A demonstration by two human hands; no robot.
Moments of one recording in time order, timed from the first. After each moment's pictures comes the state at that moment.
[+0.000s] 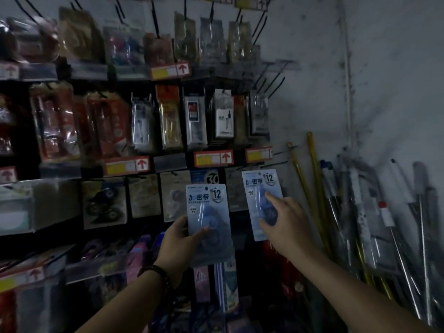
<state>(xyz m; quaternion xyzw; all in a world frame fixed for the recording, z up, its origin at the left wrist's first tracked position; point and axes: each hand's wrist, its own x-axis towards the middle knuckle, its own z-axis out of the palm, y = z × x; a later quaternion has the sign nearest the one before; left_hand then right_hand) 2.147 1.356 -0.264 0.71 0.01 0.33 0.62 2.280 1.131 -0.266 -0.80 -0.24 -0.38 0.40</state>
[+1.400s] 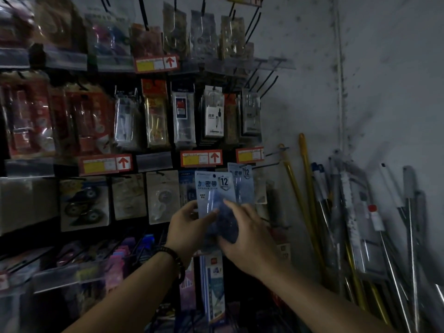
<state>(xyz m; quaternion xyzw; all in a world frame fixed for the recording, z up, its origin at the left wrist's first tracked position) 2.178 1.314 -0.231 0.70 0.00 0.34 0.63 2.250 1.168 -0.268 -0.77 -0.39 -0.33 0.38</state>
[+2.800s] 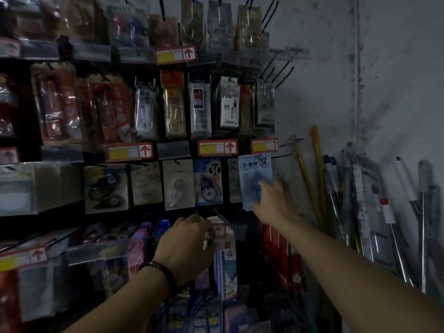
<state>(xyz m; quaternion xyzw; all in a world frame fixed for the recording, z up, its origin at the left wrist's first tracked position) 2.128 1.356 -0.276 0.94 0.01 0.35 0.01 2.311 1.175 -0.228 -0.90 -0.20 -0.27 0.26</state>
